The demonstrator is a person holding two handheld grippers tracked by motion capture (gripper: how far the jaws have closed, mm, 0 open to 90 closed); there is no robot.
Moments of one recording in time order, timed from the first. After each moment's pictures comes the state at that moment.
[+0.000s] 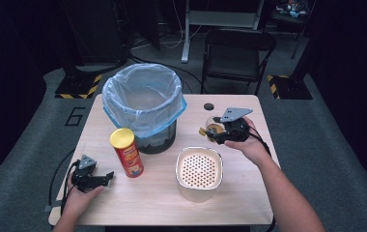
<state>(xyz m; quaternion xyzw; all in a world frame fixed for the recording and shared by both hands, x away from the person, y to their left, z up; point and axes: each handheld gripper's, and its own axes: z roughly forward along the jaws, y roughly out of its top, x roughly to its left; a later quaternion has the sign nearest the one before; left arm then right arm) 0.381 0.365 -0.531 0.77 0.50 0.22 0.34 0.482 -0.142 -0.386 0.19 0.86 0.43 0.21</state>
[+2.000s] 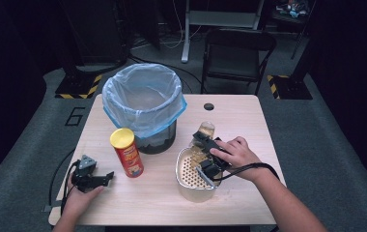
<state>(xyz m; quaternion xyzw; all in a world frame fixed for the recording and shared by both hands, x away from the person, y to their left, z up) 0.381 0.365 -0.531 0.77 0.50 0.22 0.35 0.385 -0.079 -0.422 -0.30 0.72 0.11 0.62</state>
